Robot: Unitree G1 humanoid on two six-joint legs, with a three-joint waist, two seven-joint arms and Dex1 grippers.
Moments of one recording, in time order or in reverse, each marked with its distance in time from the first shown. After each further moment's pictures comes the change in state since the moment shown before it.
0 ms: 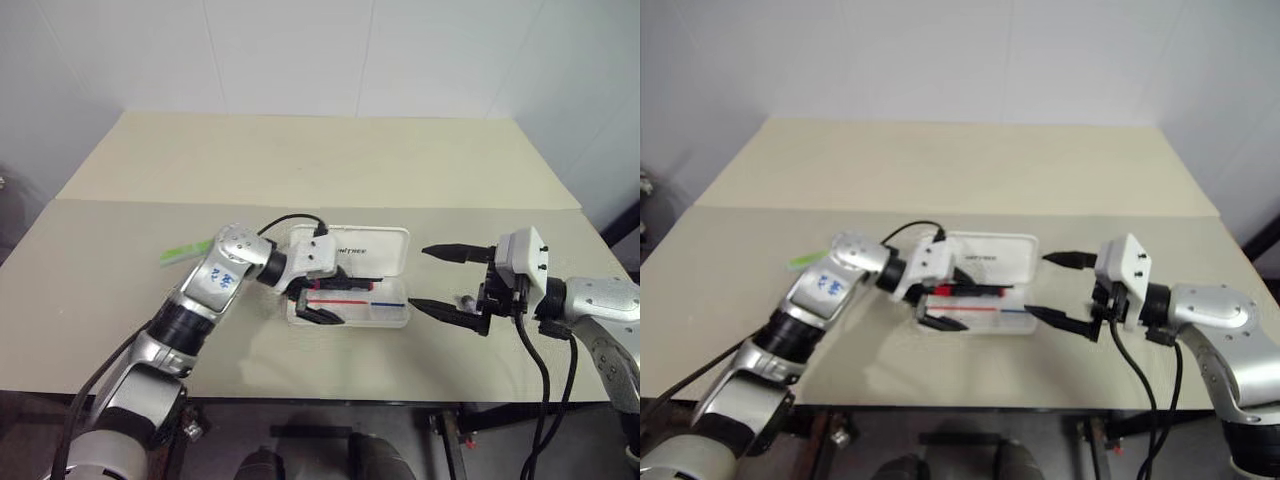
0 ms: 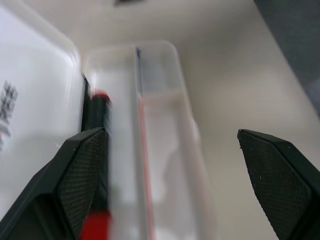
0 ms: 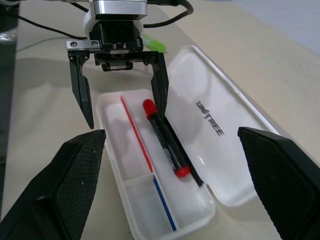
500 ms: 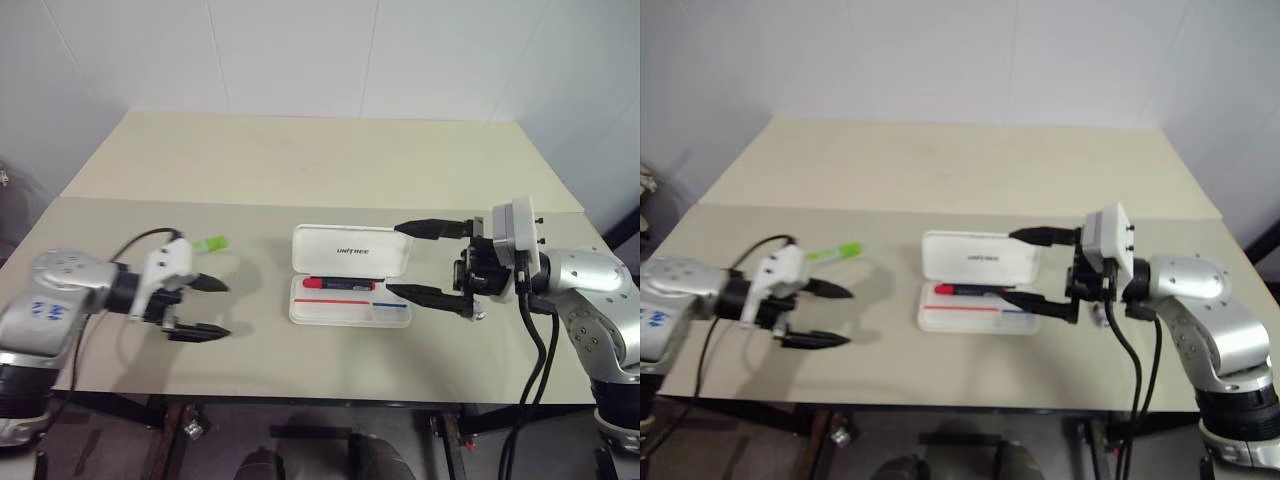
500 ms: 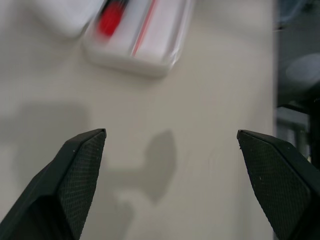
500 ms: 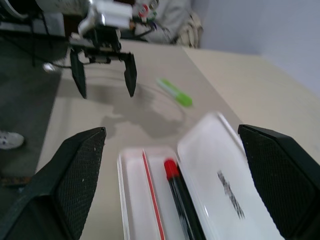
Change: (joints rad) left arm 0.391 0.475 0.419 -0.024 -0.199 0.062 -0.074; right arm -0.204 0.085 0.056 -0.005 0.114 0.032 0.046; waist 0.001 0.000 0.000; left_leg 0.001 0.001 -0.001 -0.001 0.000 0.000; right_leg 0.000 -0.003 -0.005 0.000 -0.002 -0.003
